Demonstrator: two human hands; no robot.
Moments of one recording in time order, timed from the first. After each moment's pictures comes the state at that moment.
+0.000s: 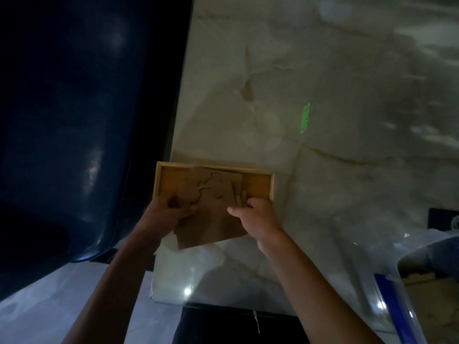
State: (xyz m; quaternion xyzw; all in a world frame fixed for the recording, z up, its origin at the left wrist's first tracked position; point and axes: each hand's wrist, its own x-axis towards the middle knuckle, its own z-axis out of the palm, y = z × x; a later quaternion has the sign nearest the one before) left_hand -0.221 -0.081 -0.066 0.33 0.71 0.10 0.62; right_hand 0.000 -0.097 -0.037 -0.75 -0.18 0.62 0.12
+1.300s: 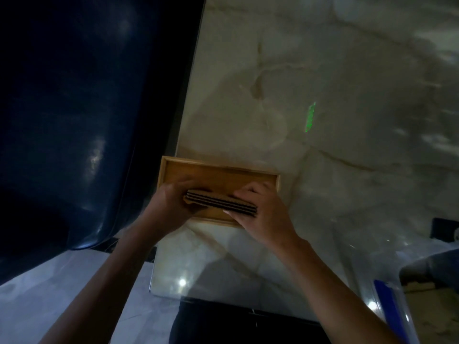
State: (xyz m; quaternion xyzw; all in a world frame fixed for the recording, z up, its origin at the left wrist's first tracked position) left_hand -0.217 -0.061 -0.051 0.74 0.50 0.15 0.42; right_hand 0.022 -0.097 -0.054 -0.61 -0.67 0.37 0.19
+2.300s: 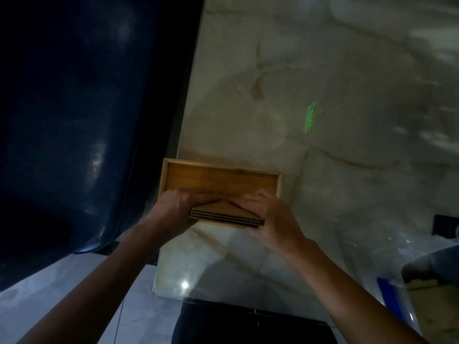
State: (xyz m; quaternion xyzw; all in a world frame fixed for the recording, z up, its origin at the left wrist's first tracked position) left_hand -0.216 -0.063 -0.051 0.83 0.42 0.06 0.37; right_hand 0.036 -0.104 -0.054 -0.52 -0.75 0.37 0.17
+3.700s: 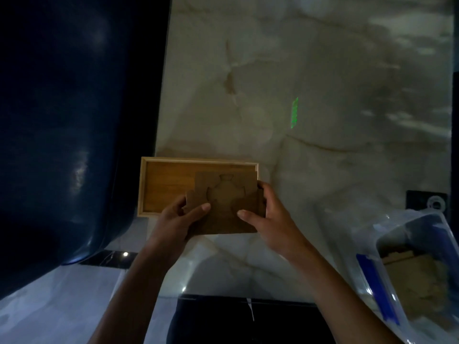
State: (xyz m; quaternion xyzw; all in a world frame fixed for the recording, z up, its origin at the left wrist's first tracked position) left_hand -0.162 -0.114 -0.031 0.15 0.58 0.24 0.76; right_hand 0.060 -0.147 -0.041 -0.64 -0.30 0.65 0.28
